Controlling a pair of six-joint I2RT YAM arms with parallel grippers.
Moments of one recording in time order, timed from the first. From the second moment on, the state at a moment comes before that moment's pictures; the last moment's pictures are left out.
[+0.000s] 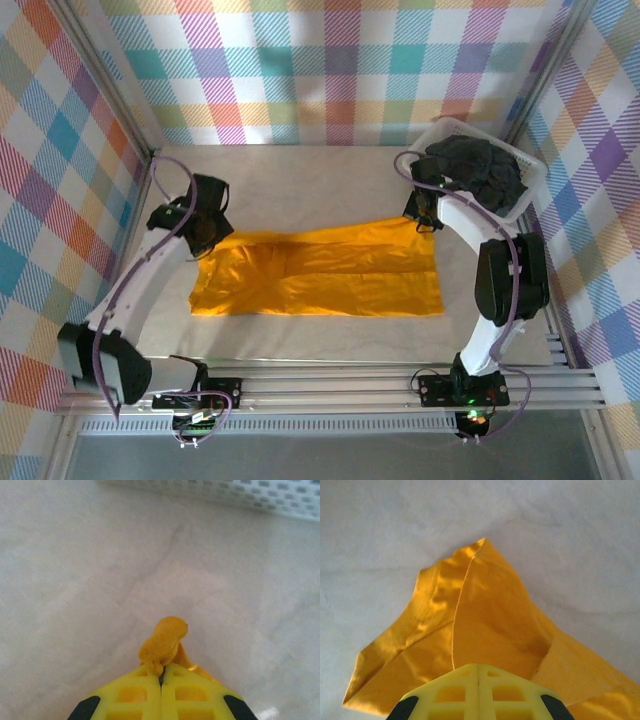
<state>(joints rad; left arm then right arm) -0.26 1.28 1.20 -1.00 -0.30 -0.82 0.24 1.76 1.30 -0.64 0.24 0.61</state>
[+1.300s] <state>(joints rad) -0.44 1.08 0.85 -1.20 -0.22 -0.99 0.25 1.34 0.94 -0.81 0.27 0.80</state>
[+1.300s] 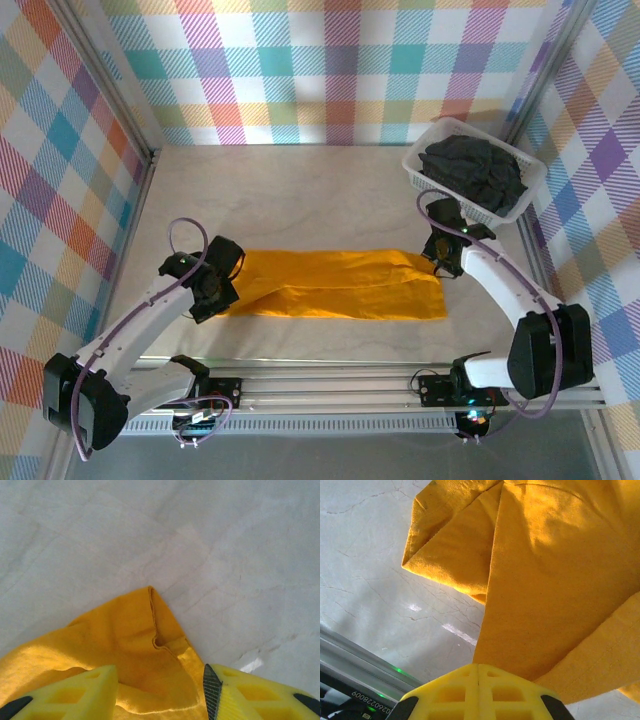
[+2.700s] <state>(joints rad) -0.44 1.17 1.07 -1.18 -0.26 -0.92 0.00 1.41 0.95 -0.73 -0.14 1.36</state>
